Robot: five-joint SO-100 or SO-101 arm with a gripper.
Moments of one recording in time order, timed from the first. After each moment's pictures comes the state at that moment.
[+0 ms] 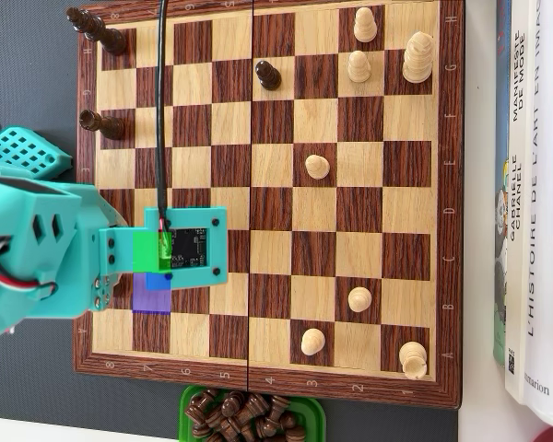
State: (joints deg) arm 16.0 112.3 119.5 87.5 74.2
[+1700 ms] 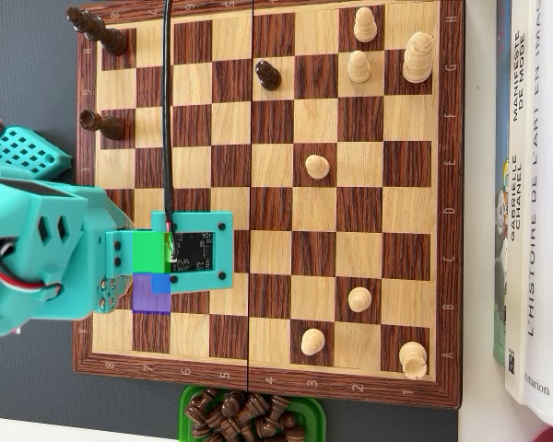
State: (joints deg) arm 16.2 112.3 120.8 85.5 74.4
